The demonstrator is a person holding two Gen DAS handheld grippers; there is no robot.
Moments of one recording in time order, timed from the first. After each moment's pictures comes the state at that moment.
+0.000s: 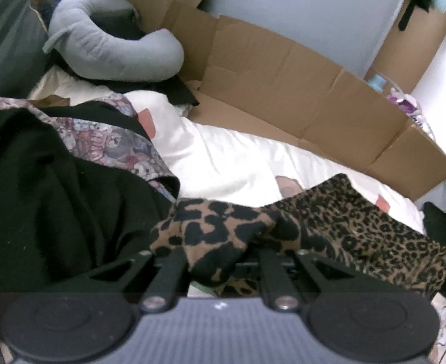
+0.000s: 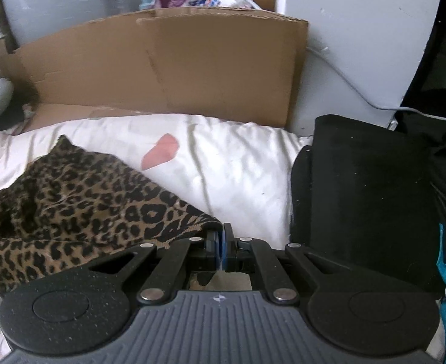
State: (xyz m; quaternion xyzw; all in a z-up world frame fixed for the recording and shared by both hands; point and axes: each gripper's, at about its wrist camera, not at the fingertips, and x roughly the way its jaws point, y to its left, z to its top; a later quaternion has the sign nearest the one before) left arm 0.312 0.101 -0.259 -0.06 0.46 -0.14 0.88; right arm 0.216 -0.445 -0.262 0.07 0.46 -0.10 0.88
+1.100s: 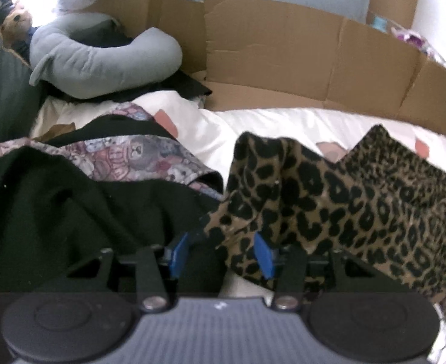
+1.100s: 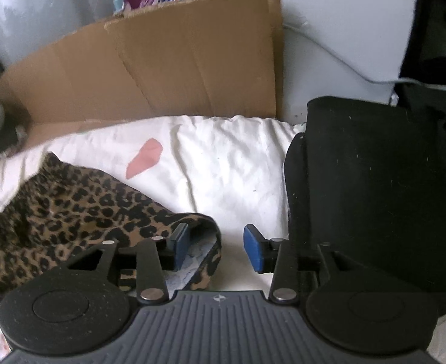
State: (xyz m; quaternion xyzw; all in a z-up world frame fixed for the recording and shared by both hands) left arm 0.330 0.112 -0.287 0.10 0.45 -0.15 0.88; right arm 0.216 -0.479 -0.286 0.14 0.44 -0.09 0.88
